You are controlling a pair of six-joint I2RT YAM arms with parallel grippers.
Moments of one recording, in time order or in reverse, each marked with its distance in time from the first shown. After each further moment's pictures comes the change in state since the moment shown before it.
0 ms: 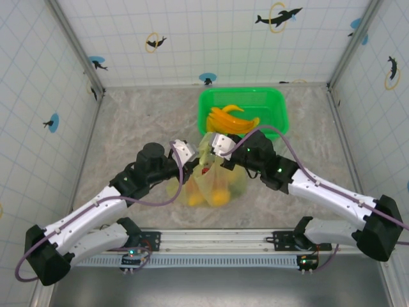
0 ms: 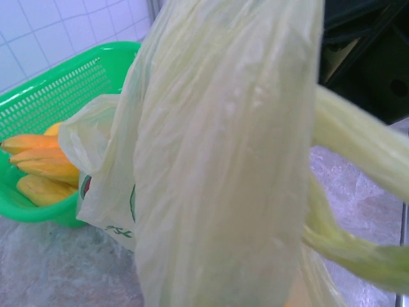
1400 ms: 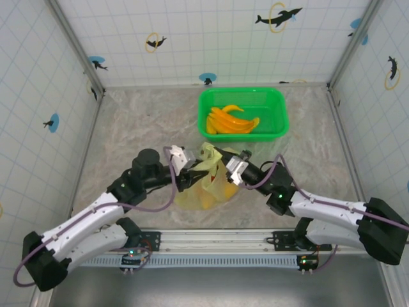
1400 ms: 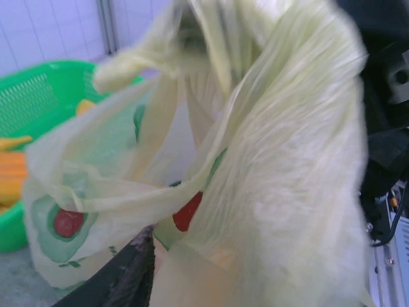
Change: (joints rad) left arm -0.002 -0.111 -0.082 0.082 0.151 -0.084; right arm 0.068 -0.090 -0.443 0.908 0.027 -0.113
